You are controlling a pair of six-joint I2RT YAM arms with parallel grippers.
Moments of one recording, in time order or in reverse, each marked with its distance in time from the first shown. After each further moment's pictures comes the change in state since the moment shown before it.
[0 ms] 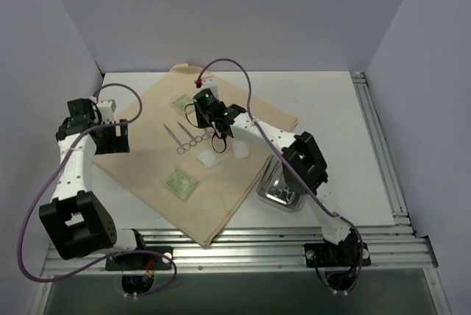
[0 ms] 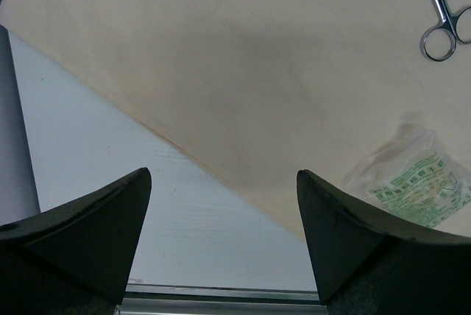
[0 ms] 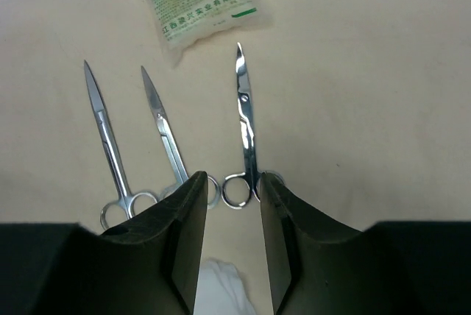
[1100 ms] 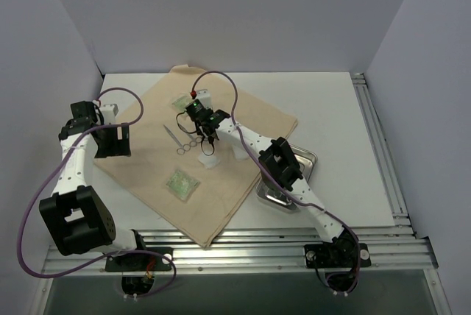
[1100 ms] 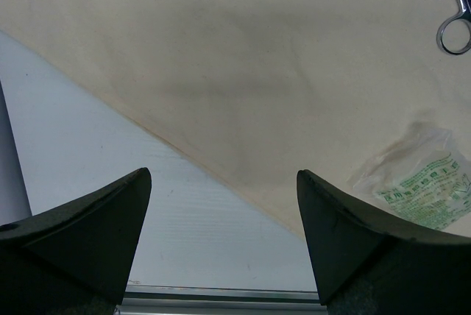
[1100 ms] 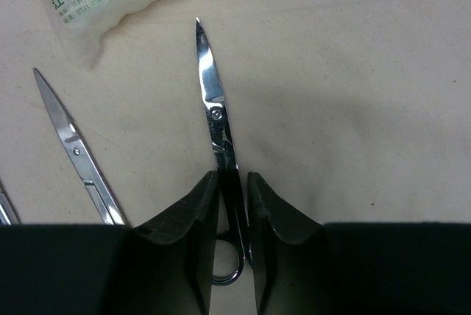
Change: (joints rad) left arm 0.000 0.040 -0.023 0.013 -0.009 0.006; right arm -0.003 0.458 0.488 -0.212 0.072 0.036
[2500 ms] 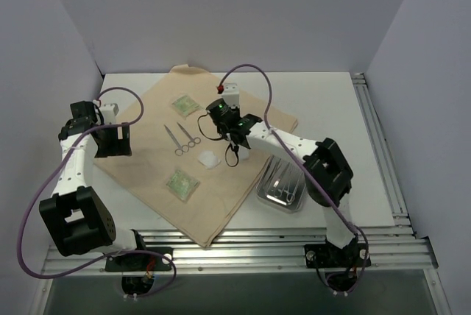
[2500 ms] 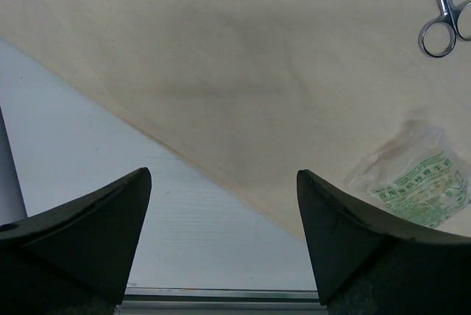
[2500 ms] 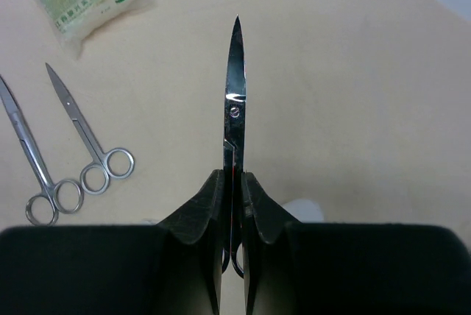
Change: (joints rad) left arm 0.000 -0.003 0.000 -0.001 0.017 0.002; right arm 0.016 -0.576 -0.708 0.243 0.143 0.060
